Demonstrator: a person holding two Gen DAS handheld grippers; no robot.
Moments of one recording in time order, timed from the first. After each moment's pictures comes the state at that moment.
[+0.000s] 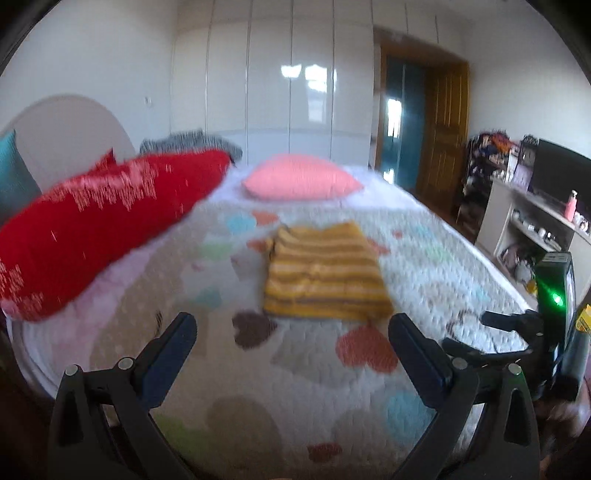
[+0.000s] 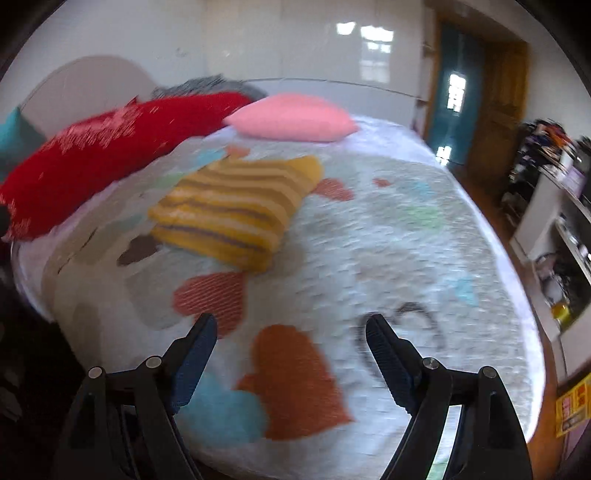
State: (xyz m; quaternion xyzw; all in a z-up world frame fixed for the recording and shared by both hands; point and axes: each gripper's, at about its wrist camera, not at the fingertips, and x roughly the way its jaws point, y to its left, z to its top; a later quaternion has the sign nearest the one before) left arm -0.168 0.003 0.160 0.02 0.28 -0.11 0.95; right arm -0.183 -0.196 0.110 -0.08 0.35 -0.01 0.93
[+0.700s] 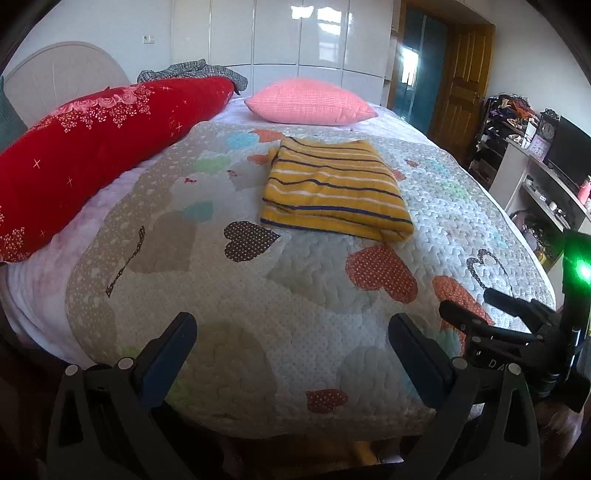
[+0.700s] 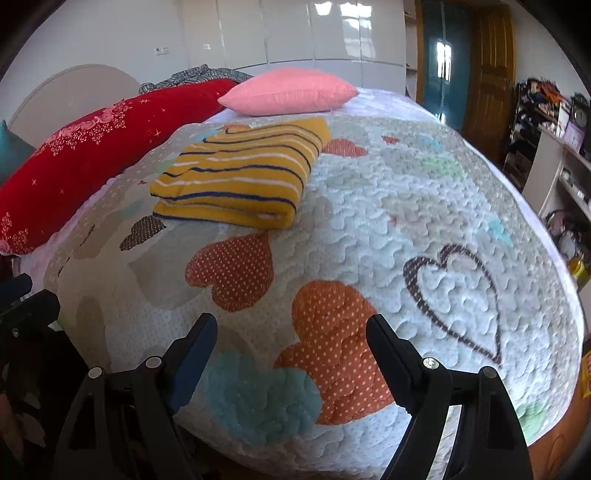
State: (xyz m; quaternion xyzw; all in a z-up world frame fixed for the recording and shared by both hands) left arm -0.158 -0.002 0.094 0.01 0.39 -0.09 0.92; right arm -0.183 -0.195 0.060 0.00 0.38 -0.02 0.92
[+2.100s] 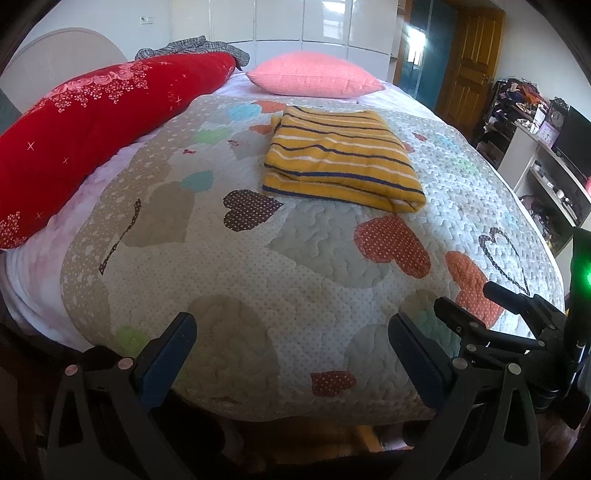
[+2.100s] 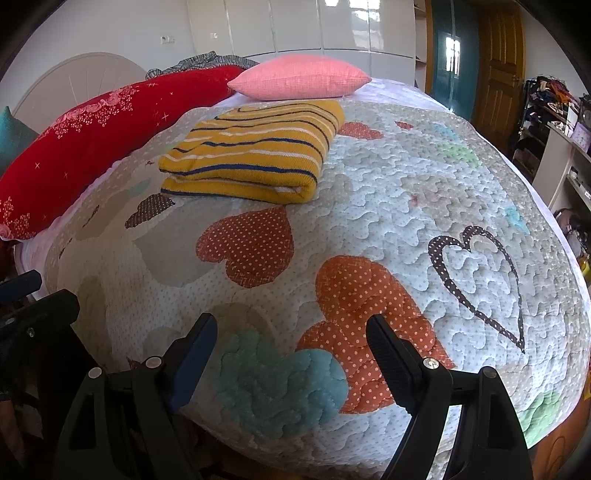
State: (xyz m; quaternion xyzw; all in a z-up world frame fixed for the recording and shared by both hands) left arm -0.149 -0.002 0.075 0.02 0.44 -0.09 0.89; right arm -0.181 -0.181 0.042 -0.01 0.40 -0.01 0.92
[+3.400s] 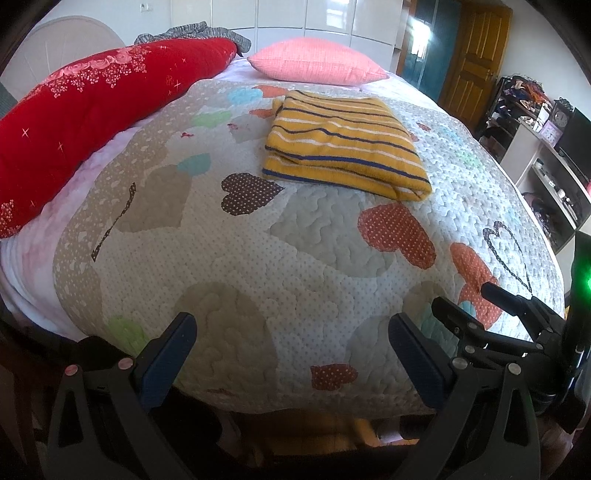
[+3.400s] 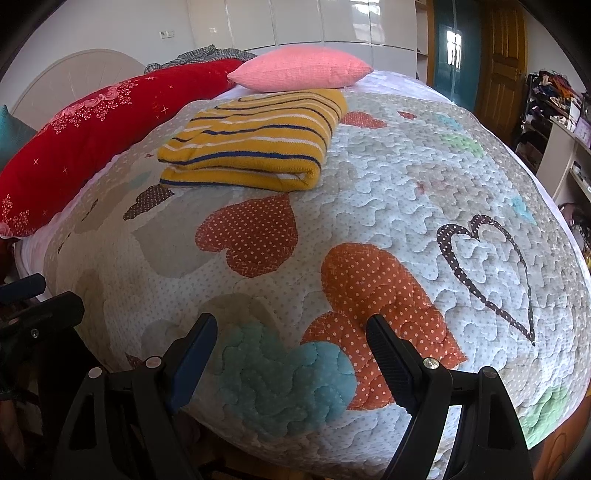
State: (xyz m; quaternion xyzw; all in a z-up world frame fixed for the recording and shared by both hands) left arm -0.143 -0.001 0.064 0.01 0.46 -0.08 0.88; right arm -0.178 -0.181 0.034 0.00 0.41 0.00 0.91
